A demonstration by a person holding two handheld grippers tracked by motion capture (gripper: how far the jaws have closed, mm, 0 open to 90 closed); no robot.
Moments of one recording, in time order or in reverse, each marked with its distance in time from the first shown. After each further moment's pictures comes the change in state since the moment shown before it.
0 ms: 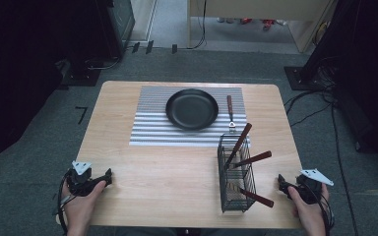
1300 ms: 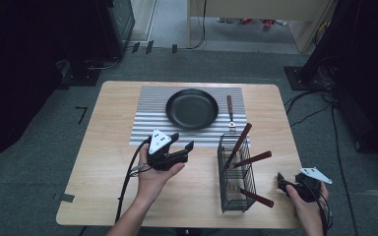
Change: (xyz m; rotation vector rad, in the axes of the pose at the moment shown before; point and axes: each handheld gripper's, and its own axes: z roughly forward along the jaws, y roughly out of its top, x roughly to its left) left arm -0.222 0.102 -0.041 -0.312 -0.638 0.179; right arm 0.002 0.003 0.004 -0.001 -0.010 0.007
